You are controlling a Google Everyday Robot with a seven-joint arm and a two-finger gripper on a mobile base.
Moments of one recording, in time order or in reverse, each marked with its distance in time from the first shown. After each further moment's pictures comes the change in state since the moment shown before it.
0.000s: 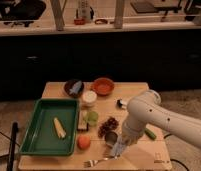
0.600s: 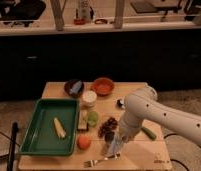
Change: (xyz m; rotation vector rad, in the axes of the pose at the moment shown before) arm 0.007 -0.022 -0.010 0.008 -0.018 -0.075
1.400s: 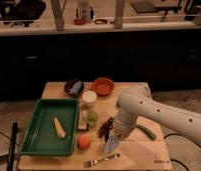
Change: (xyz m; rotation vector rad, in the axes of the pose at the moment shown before) arm -0.003 -0.024 -0.002 0.005 -0.007 -0.102
